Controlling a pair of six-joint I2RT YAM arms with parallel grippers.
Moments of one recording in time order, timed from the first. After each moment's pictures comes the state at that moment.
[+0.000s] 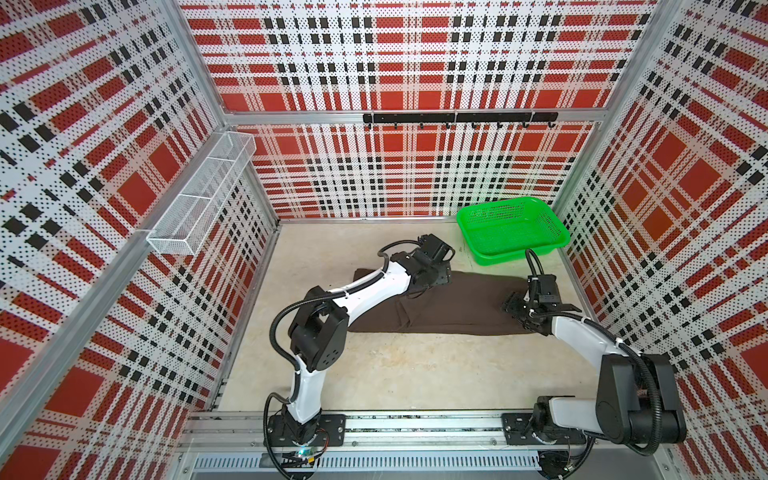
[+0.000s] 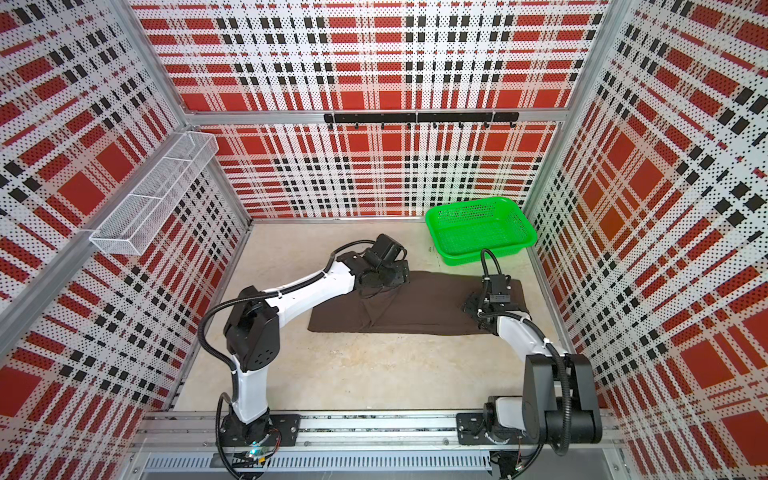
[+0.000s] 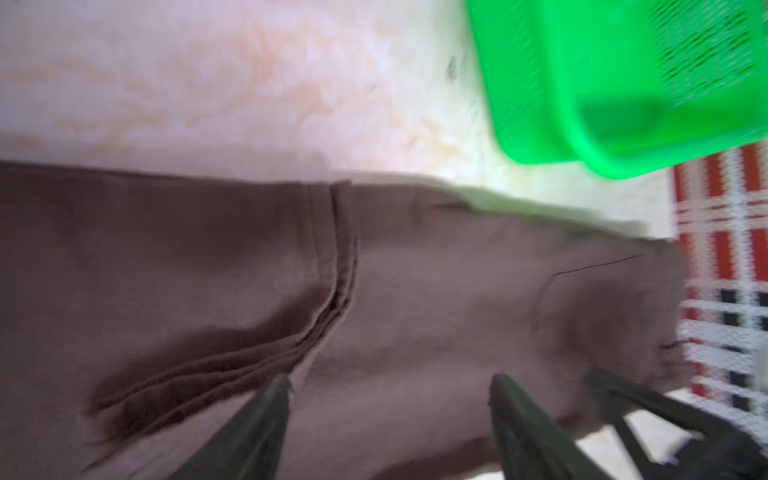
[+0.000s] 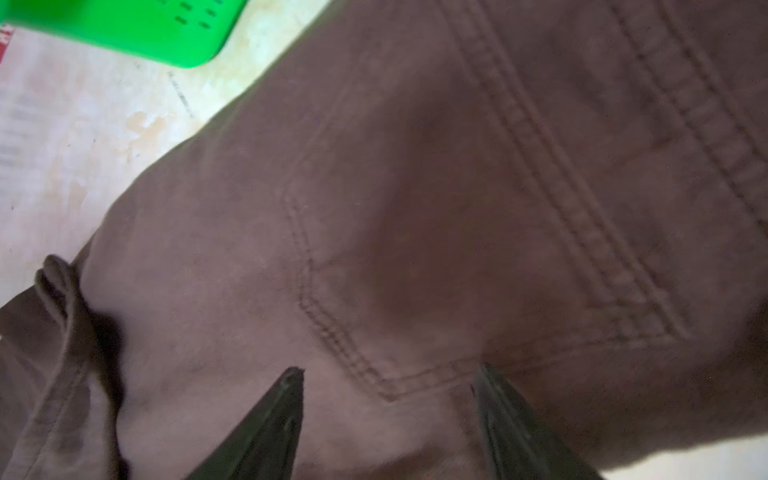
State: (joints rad) left arm -0.77 1.94 1.67 -0.58 -0.11 -0.78; right arm 0.04 1.32 0.67 -0.32 -0.09 0.63
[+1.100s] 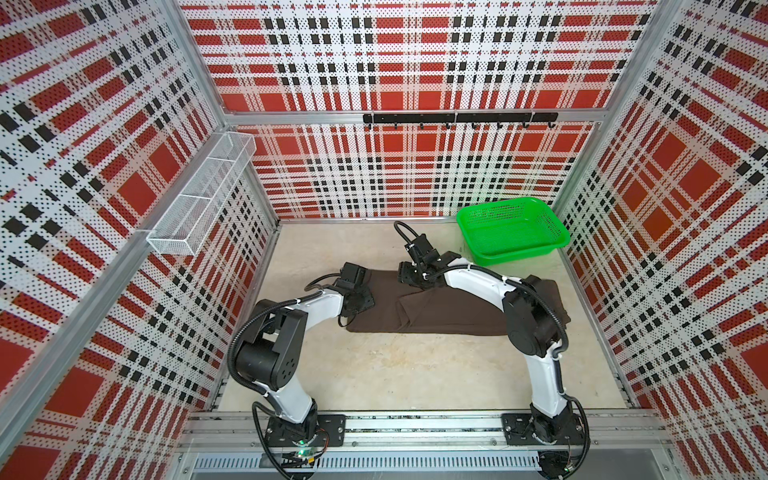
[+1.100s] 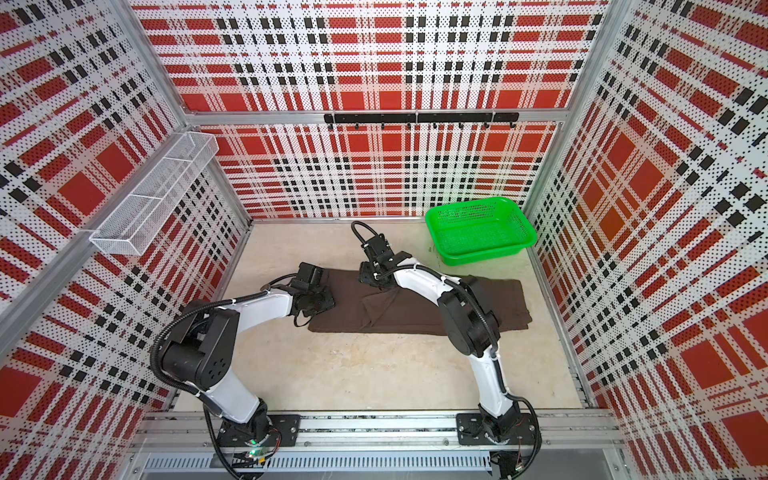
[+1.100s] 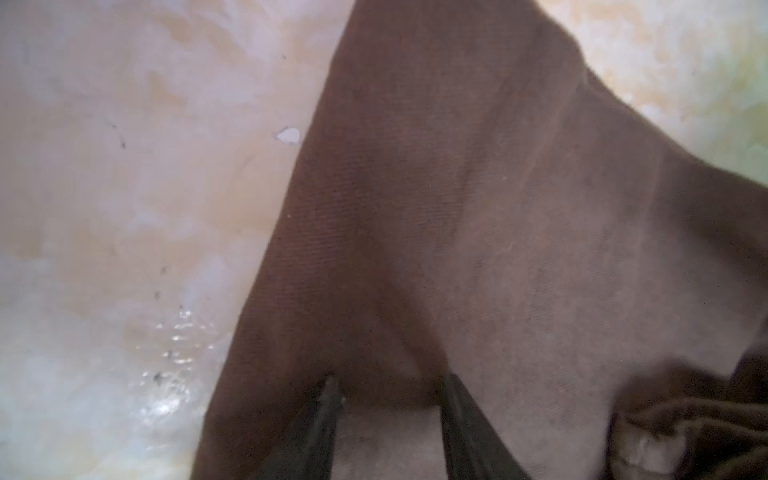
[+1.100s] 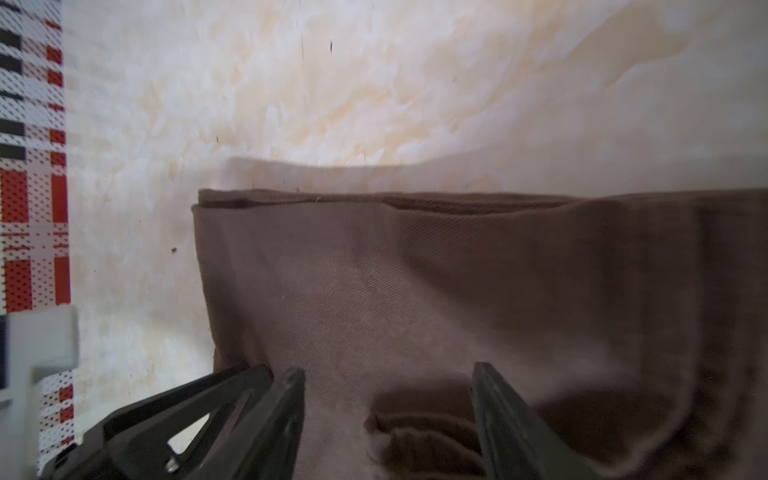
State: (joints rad) left arm -0.32 1.69 0.88 -0.23 0.02 -0.70; right arm 0.69 2.12 1.67 -0.50 -0.05 0.76
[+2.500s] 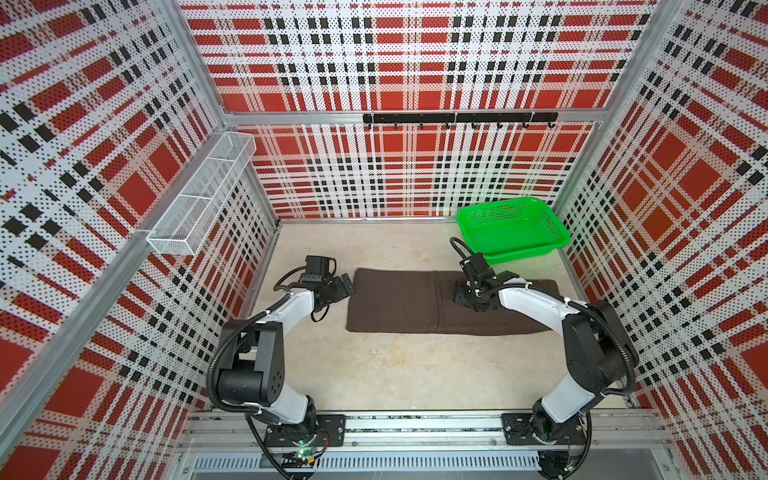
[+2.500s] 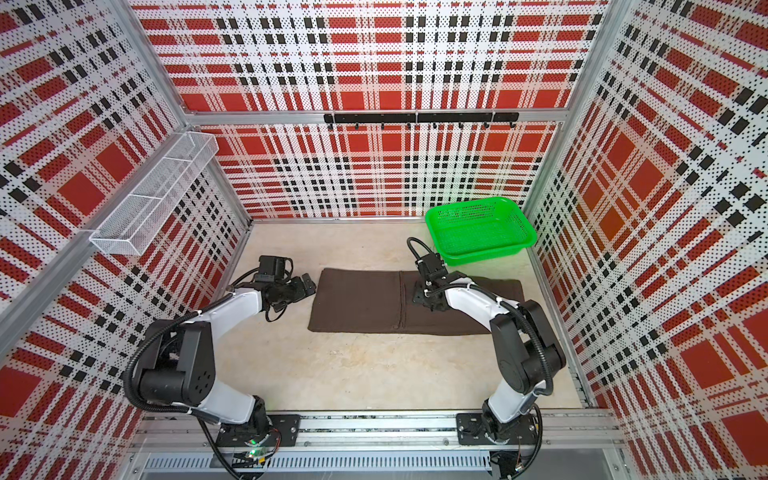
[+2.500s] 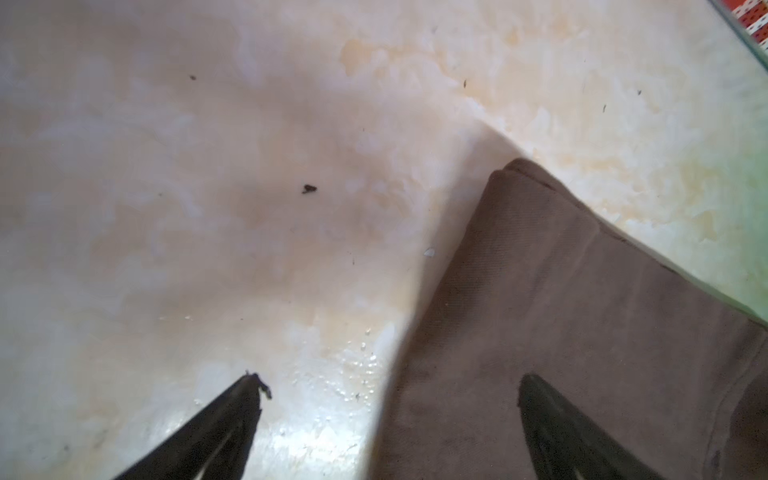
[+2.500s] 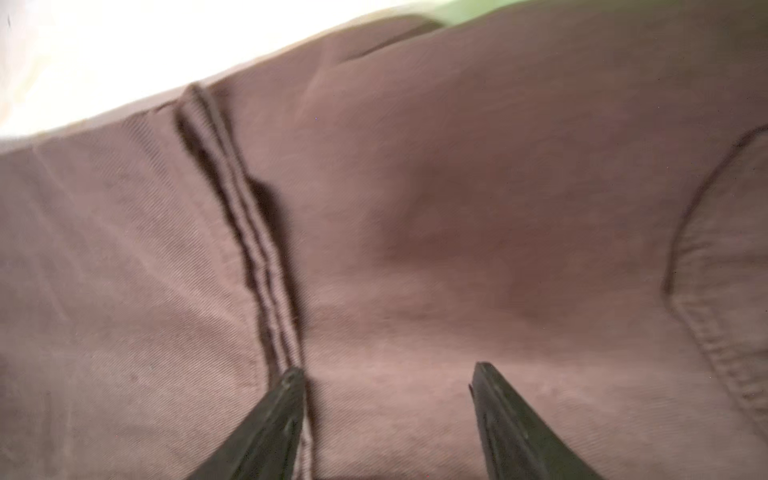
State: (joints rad) left arm -0.08 1.57 0.88 -0.30 0.10 -0.51; right arm 0.44 1.64 1.04 -0.48 0.05 0.67
